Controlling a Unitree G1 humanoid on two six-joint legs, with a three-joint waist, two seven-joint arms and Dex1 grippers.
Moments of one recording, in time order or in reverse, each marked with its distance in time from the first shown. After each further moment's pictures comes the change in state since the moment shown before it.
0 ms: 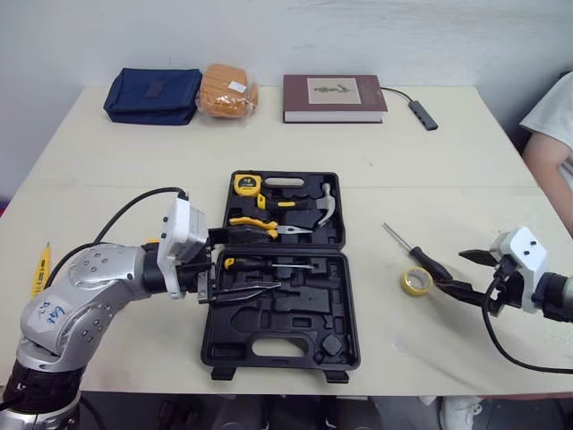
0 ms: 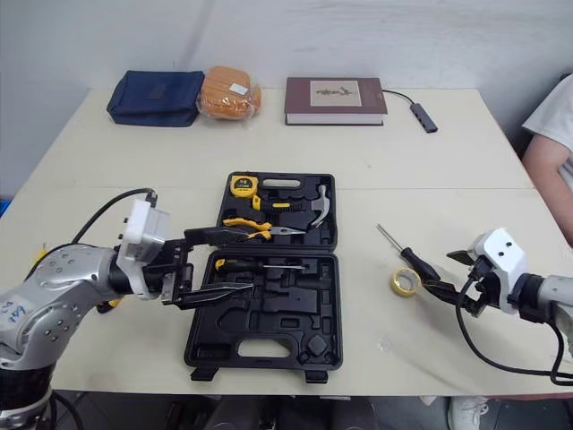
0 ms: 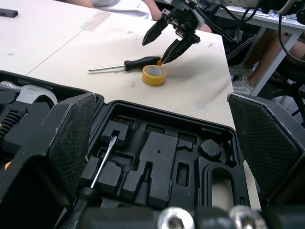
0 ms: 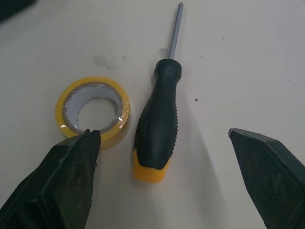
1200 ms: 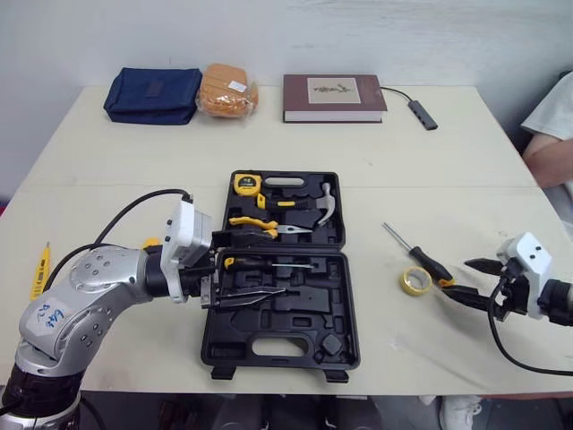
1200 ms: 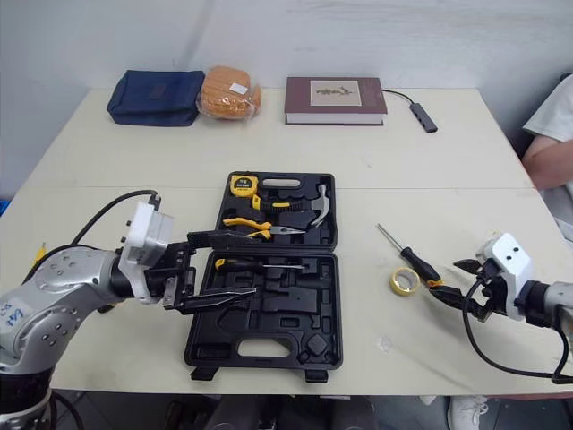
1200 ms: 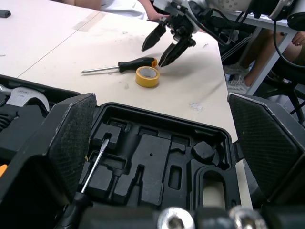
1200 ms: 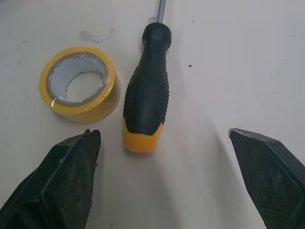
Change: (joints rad) left arm -0.001 0.002 0.006 -0.043 -0.027 0.032 0.006; right arm -0.009 0.047 -0.008 0.089 -0.047 0.026 0.067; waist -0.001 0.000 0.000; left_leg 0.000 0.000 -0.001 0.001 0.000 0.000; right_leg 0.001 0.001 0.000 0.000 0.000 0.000
